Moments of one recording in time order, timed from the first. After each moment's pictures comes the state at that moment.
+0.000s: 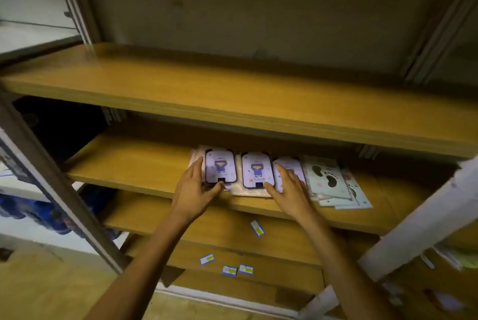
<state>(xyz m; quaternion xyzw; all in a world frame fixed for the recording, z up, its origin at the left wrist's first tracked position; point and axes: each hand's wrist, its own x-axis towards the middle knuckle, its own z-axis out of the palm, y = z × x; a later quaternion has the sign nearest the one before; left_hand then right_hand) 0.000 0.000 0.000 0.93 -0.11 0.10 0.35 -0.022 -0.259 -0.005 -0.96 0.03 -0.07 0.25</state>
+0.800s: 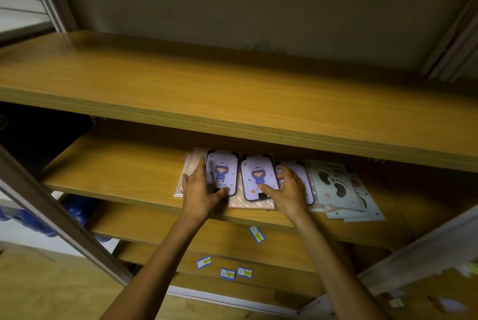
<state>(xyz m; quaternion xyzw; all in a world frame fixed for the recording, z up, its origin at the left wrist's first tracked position) 0.050 -0.034 -0.021 0.92 -0.03 0.08 0.39 0.023 -0.251 -0.016 -0.90 0.14 -0.11 0.39</state>
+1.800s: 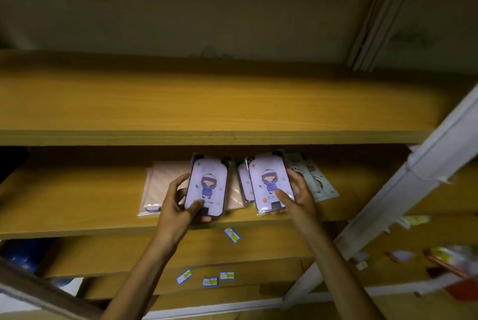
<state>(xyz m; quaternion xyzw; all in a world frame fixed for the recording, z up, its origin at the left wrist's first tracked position) 0.010 -0.043 -0.002 0.64 -0.08 -0.11 0.76 -0.066 -0.301 0.002 -0.68 0.19 -0.17 0.69</state>
